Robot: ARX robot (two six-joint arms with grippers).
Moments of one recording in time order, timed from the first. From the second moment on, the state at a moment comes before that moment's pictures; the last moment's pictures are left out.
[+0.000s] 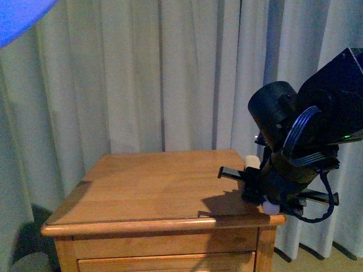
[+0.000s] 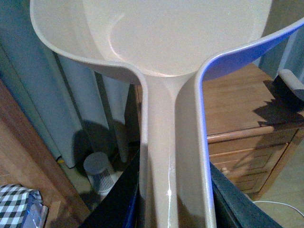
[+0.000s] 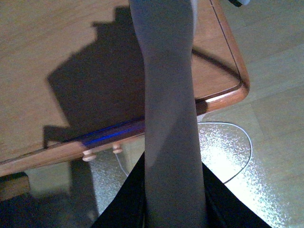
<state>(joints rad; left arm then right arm) 0.24 0.61 0.62 -0.15 0.39 0.16 0.27 2.02 1.44 -0.24 0.20 0.55</state>
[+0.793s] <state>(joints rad) 0.24 0.61 0.62 -0.15 0.39 0.16 0.29 0.98 0.69 0.10 0.38 0.06</state>
